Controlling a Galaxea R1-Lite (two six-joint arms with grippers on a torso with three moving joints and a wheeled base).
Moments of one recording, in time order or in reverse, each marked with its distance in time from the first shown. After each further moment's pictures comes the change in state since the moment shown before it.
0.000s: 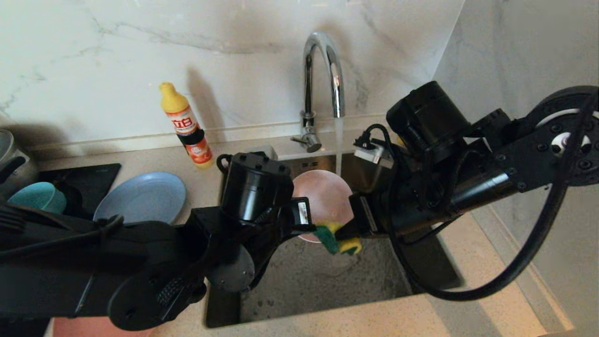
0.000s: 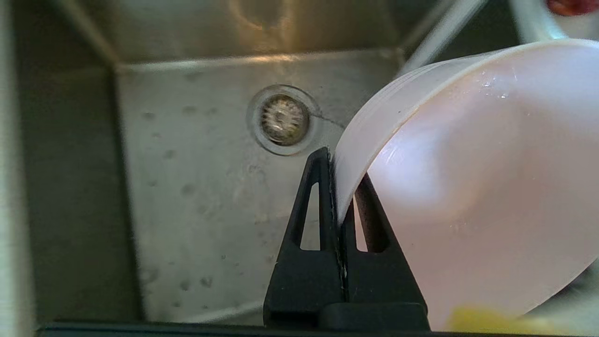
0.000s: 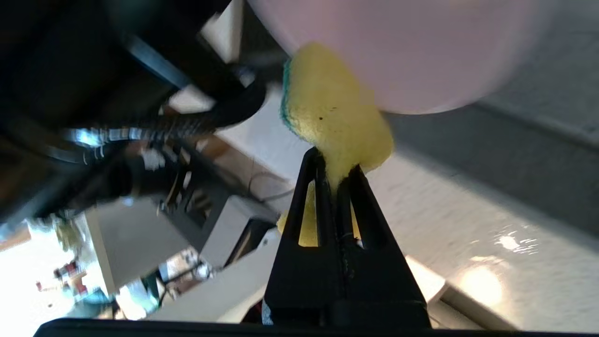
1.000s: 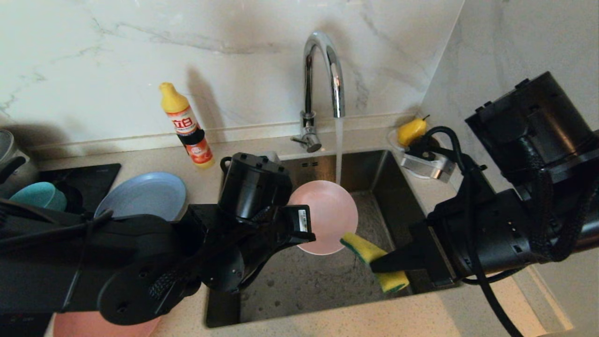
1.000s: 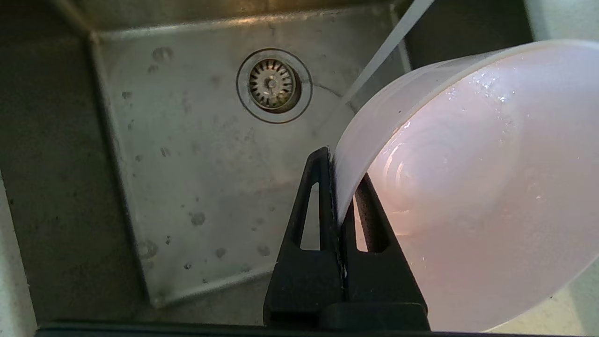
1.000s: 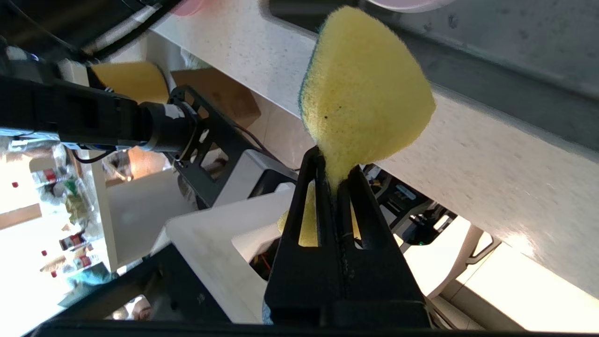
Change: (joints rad) left arm 0.008 -0.017 -0.027 0.126 -0.111 -0.019; right arm 0.048 -0.250 0.261 -0.046 0.024 0.000
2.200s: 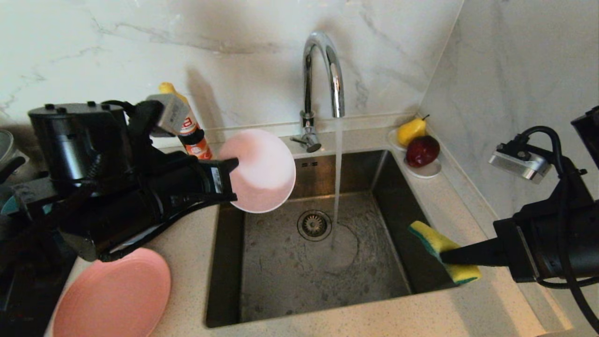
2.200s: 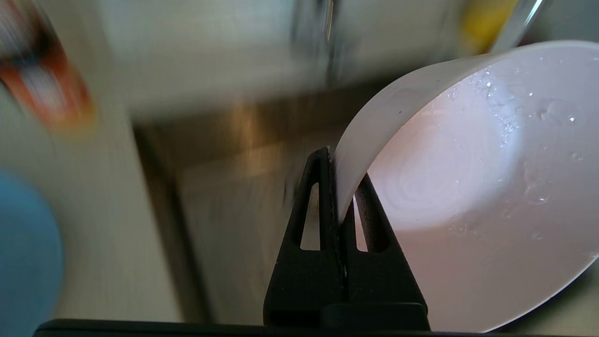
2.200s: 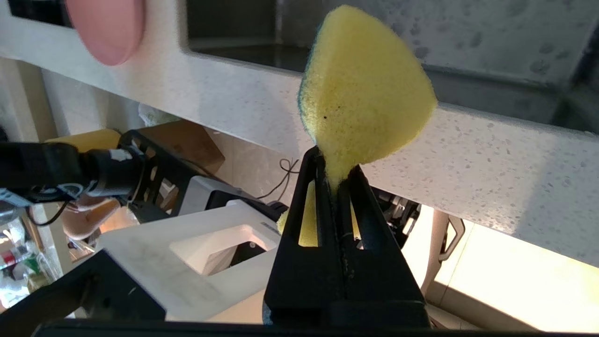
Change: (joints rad) left arm 0.287 -0.281 0.184 -0.199 -0.304 0.312; right arm -0.194 -0.211 0.185 -0.005 -0.071 -0.033
